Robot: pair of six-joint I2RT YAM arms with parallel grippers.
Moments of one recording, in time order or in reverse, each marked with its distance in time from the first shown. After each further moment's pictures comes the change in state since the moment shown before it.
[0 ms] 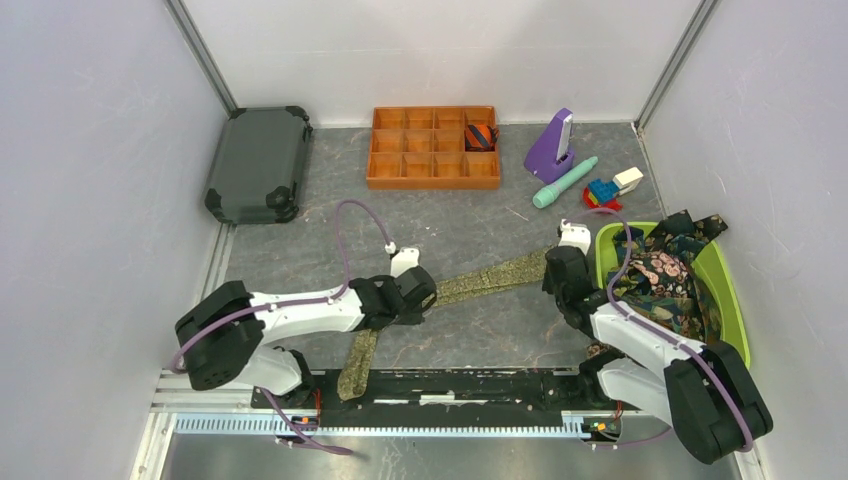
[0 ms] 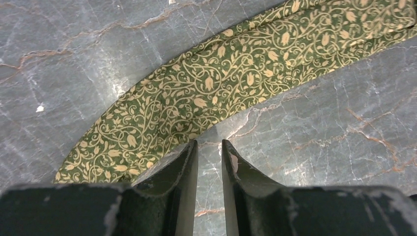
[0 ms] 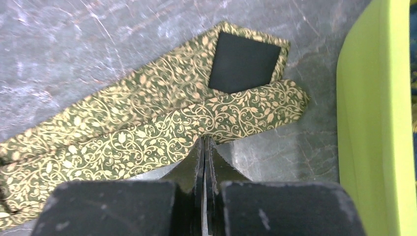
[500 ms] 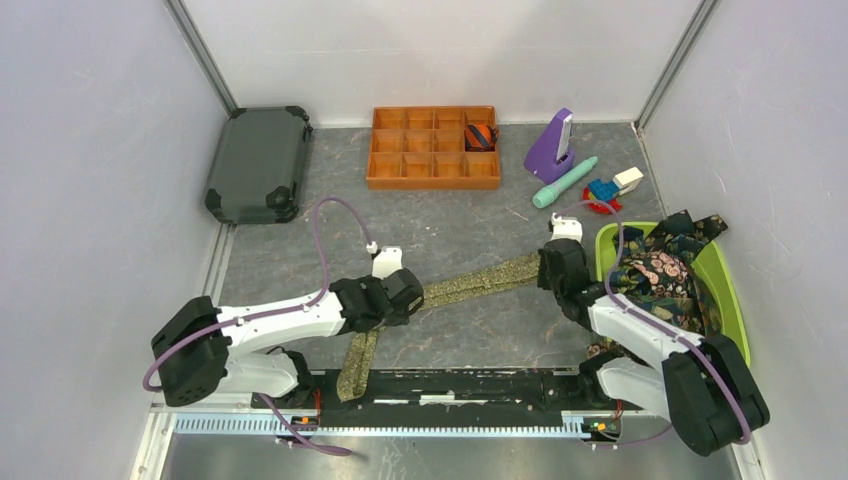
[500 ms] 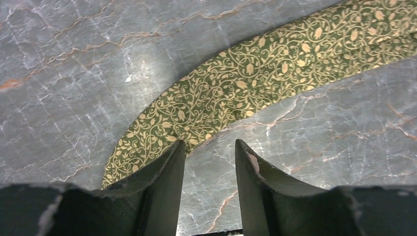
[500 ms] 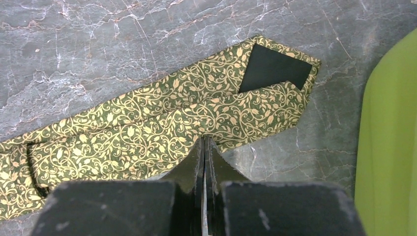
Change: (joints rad) left arm 0.000 -0.167 -0.002 -0.211 -0.092 -0.010; right arm 0.000 0.015 0.066 -0.028 -0.100 -0.061
